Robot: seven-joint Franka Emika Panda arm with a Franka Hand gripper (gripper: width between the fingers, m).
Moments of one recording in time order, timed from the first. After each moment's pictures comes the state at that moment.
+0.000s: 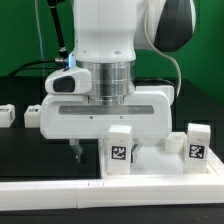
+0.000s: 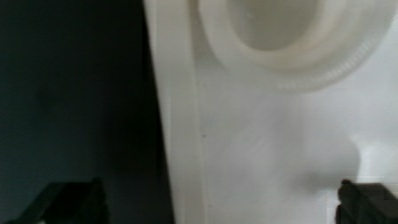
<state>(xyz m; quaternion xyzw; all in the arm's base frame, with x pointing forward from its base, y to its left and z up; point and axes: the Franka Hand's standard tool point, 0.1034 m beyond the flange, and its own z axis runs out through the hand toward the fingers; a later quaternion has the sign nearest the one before) 0.565 -0.008 0.010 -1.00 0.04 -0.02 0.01</state>
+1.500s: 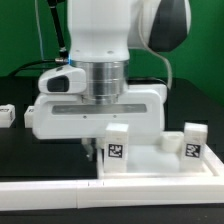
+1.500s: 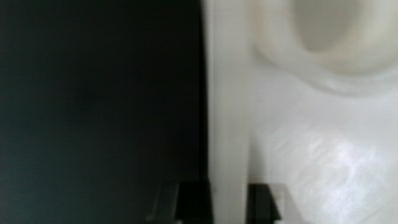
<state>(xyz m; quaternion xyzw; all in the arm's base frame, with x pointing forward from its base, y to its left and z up) 0.556 -0.035 0.013 -1.00 -0.03 -0.02 0.00</state>
